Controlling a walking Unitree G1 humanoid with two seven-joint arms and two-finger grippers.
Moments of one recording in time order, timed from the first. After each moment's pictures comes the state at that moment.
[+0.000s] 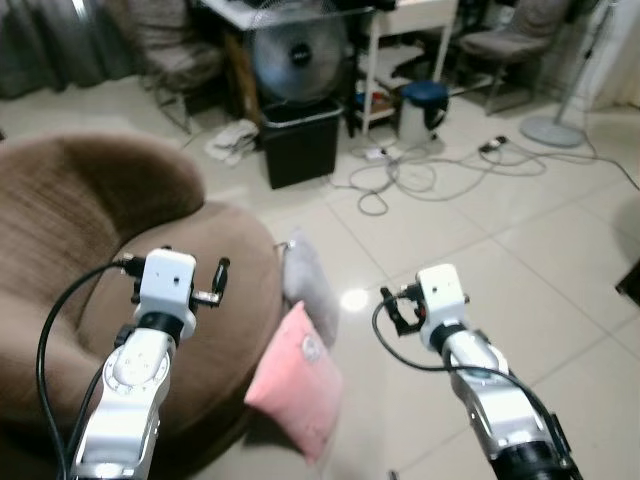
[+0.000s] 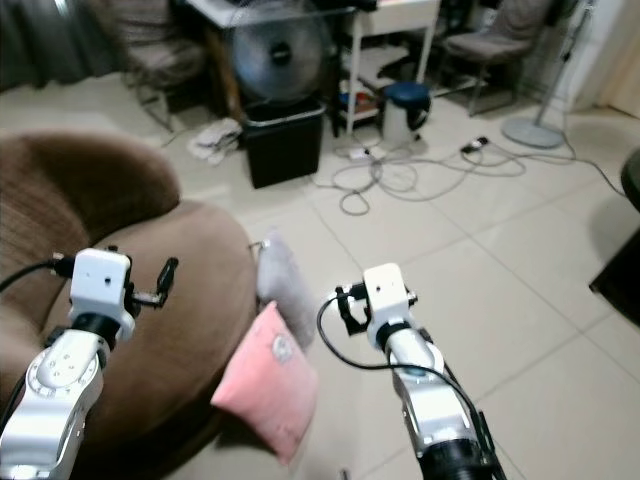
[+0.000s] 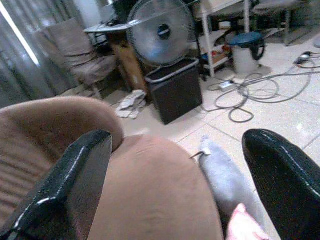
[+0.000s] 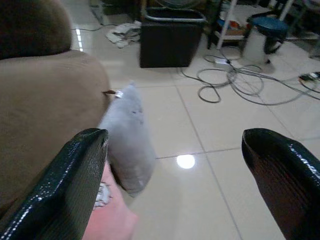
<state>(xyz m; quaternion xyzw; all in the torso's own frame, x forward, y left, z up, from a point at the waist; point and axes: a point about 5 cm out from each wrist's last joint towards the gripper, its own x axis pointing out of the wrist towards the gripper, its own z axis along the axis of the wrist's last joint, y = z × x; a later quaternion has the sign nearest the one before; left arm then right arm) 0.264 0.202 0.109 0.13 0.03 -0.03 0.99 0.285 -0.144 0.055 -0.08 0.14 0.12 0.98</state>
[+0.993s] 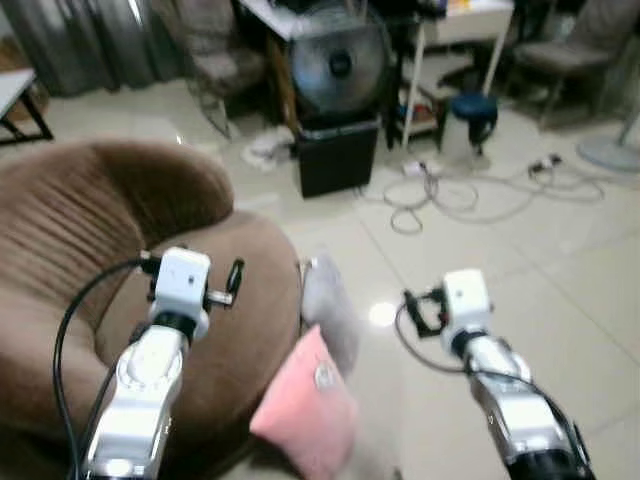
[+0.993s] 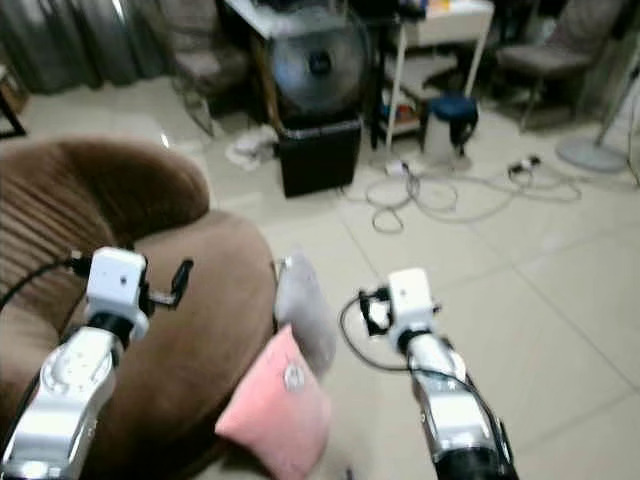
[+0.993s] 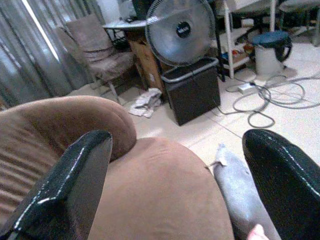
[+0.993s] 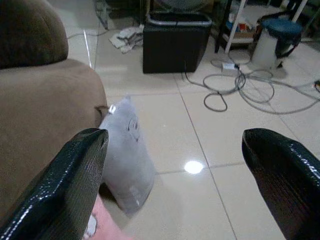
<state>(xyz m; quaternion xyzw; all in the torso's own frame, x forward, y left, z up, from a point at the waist) 0.266 0.191 0.108 0.13 0.03 -0.05 0.99 0.281 -0.163 0.050 -0.06 0.15 0.08 0.98</state>
